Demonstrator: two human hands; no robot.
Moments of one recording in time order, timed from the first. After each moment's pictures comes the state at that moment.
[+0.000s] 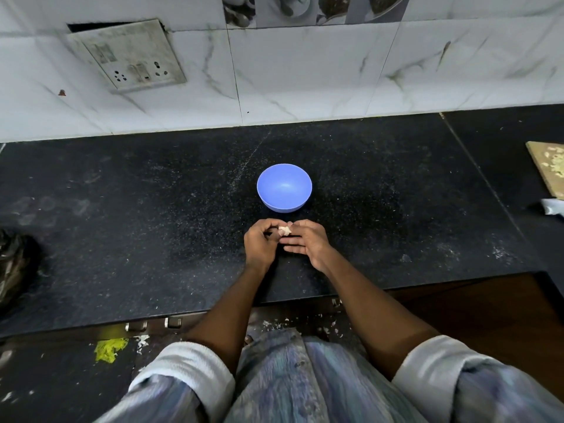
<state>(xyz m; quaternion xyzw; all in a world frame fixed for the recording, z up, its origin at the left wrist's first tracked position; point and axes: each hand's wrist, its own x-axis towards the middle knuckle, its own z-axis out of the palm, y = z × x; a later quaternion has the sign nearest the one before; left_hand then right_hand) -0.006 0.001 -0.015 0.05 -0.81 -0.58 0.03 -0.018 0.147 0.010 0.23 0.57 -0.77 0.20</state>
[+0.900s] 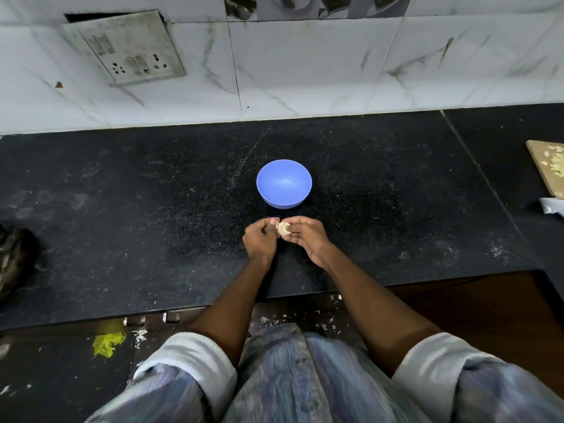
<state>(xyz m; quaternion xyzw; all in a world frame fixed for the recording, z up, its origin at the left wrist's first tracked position) -0.009 0.015 -0.019 0.23 -0.76 -0.61 0.01 -0.020 0.146 0.010 0.19 0.61 -0.74 0.20</state>
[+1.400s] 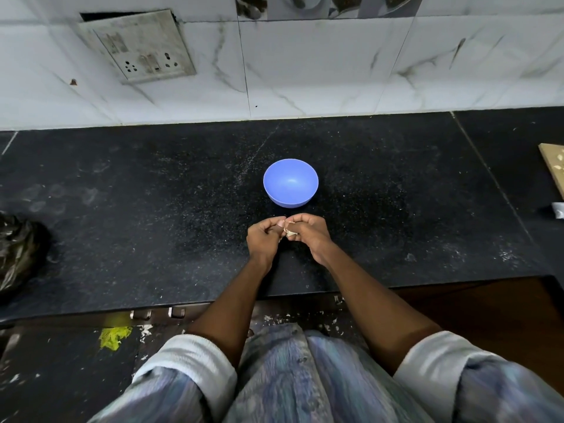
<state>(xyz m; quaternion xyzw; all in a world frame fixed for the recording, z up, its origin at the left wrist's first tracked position) -0.003 0.006 -0.015 0.21 -0.66 -0.72 -0.04 -0.022 0.137 0.011 0.18 0.67 -0.69 0.18</state>
